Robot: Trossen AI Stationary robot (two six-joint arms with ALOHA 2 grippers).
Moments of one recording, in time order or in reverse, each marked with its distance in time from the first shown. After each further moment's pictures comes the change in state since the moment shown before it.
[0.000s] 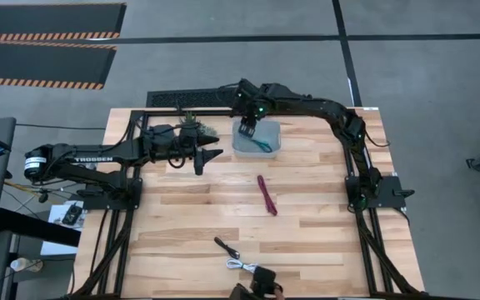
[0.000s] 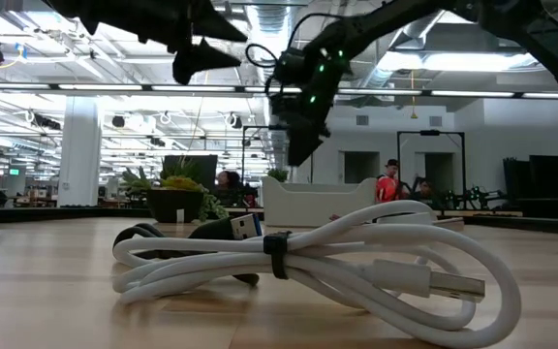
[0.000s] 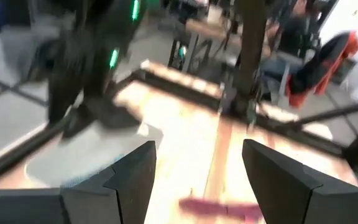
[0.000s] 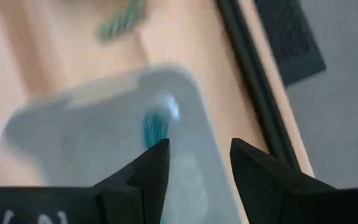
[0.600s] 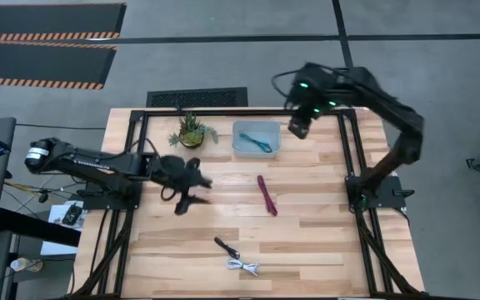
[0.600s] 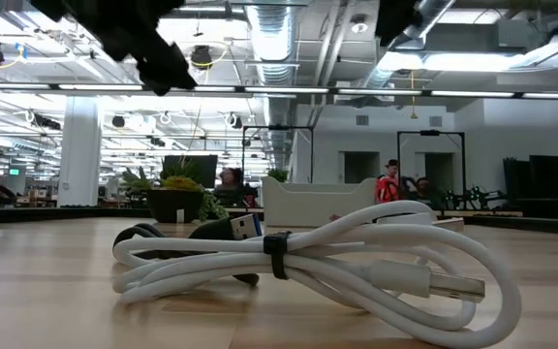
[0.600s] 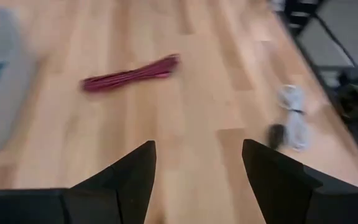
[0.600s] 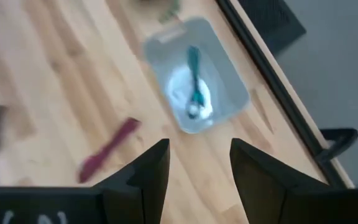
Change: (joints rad) left arm -0.302 0.000 0.000 -0.389 0.138 0.201; right arm 0.123 -0.576 0.054 -0.559 -0.001 0.296
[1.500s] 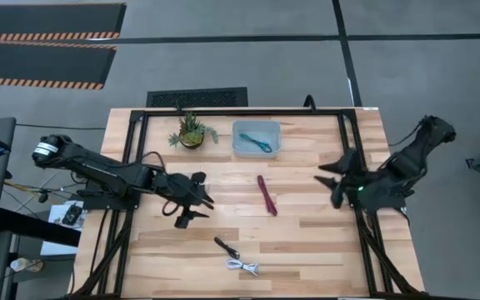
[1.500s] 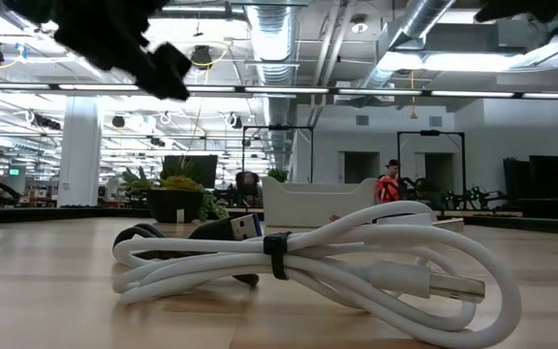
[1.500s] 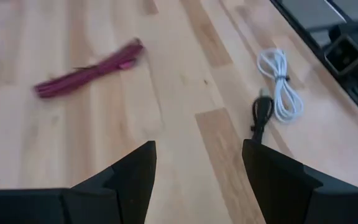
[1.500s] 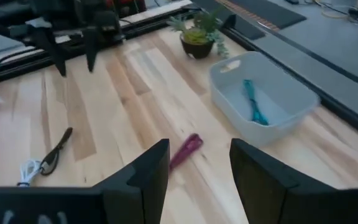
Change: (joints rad) left arm -0.134 0.125 -0.027 0.094 -0.058 0.088; right arm 1.080 -0.712 -1.057 0.545 0.873 0.753
